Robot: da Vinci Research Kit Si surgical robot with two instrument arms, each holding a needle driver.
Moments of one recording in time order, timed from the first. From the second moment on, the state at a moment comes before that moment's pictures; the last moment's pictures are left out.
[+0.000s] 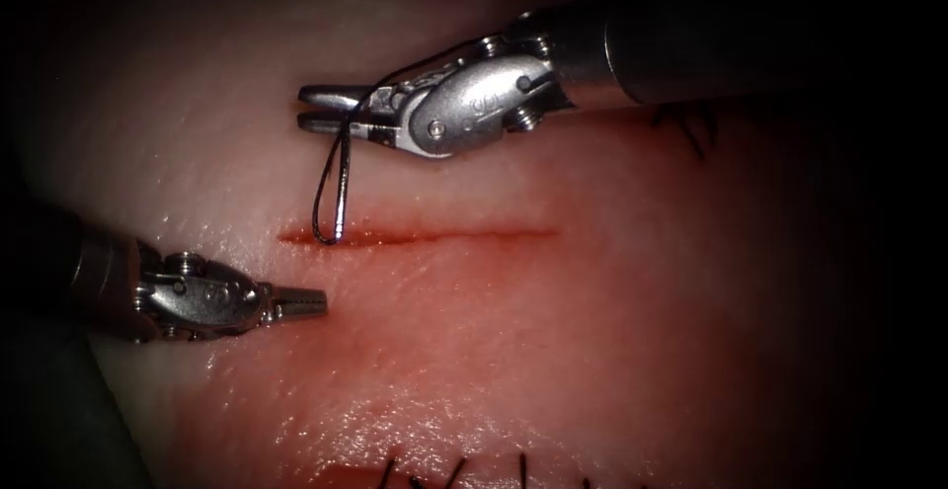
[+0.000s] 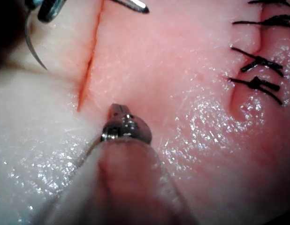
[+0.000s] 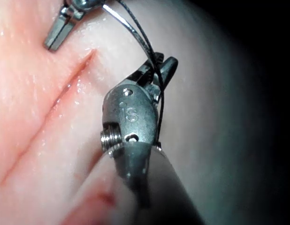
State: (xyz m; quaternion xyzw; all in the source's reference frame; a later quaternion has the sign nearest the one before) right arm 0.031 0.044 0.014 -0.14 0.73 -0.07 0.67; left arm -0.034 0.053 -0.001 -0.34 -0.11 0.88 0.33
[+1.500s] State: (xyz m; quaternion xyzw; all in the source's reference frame) right arm 0.032 0.034 0.028 -0.08 0.71 -0.03 0.70; left arm -0.034 0.054 -0.002 -0.34 -0.11 0.87 0.34
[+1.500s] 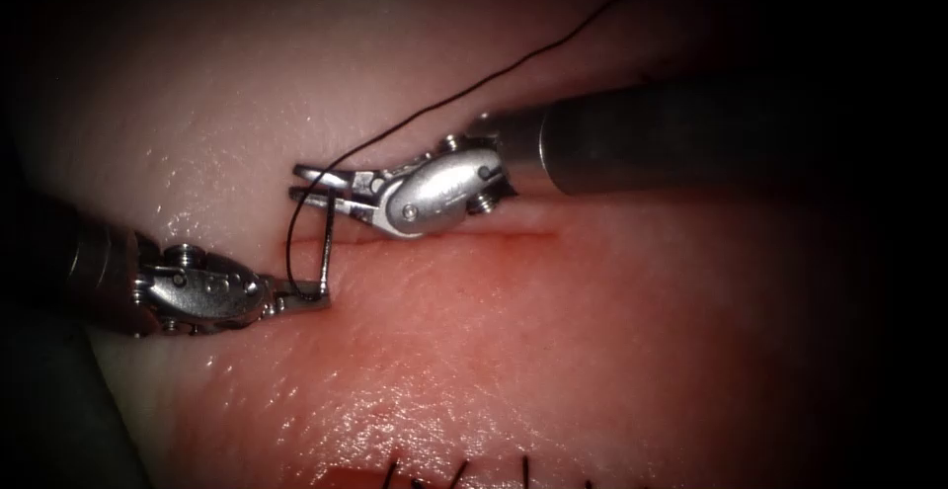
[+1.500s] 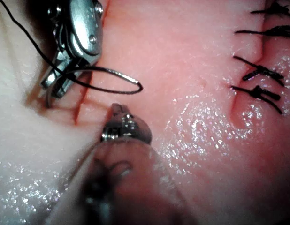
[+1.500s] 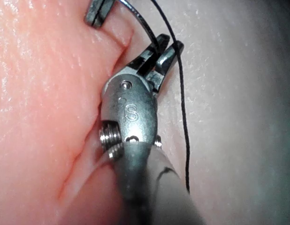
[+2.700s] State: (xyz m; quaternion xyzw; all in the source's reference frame) right arm 0.032 0.038 0.025 0.04 0.67 0.13 0.73; left arm -0.034 0.054 0.002 -0.35 -0.09 0.86 0.34
